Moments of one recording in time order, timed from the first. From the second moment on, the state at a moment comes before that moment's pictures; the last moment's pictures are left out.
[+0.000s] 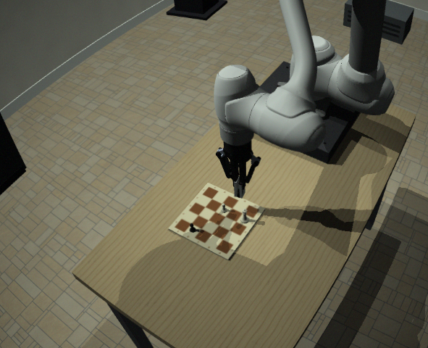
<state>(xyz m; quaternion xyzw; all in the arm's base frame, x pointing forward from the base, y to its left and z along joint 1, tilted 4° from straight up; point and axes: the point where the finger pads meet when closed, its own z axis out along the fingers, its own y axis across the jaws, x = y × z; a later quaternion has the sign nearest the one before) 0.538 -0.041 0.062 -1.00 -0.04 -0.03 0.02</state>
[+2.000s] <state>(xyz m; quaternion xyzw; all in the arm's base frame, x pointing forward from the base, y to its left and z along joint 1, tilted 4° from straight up) 0.644 -0.091 0.061 -1.00 0.05 -0.03 0.02</state>
